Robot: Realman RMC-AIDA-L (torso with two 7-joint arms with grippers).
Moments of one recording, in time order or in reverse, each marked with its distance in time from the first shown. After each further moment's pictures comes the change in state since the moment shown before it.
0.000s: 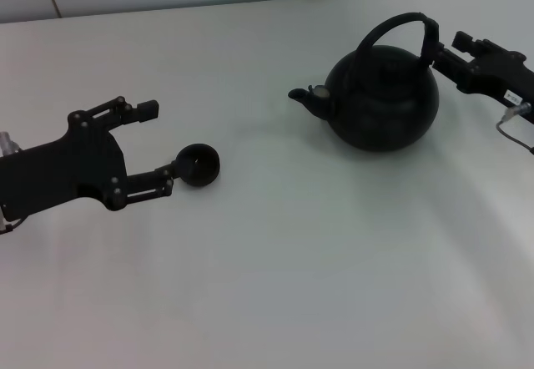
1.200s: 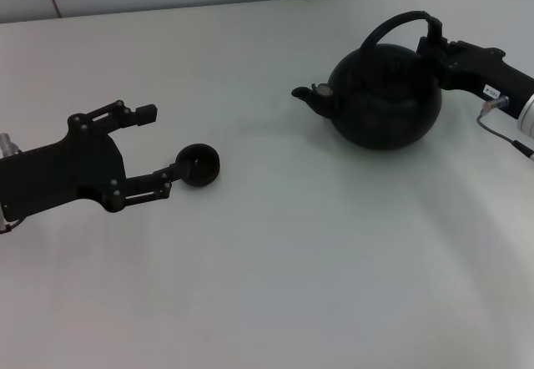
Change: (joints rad) left arm -0.011 0.001 -0.013 -0.011 0.039 -0.010 0.007; right arm 0.054 -0.001 -0.018 0.038 -0.006 0.070 -0.013
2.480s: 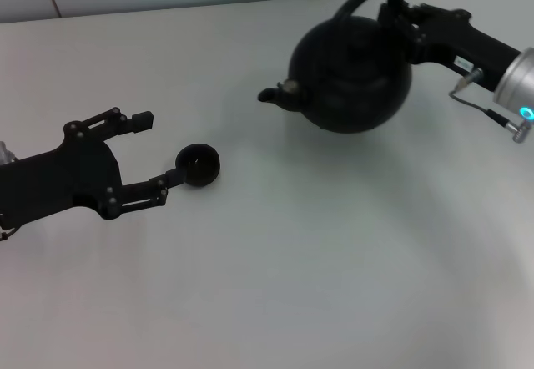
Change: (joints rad) left arm 0.018 0.000 0.000 0.006 0.001 0.006 0.000; right arm 0.057 0.001 -0.054 -0.033 0.014 -0.136 -0.028
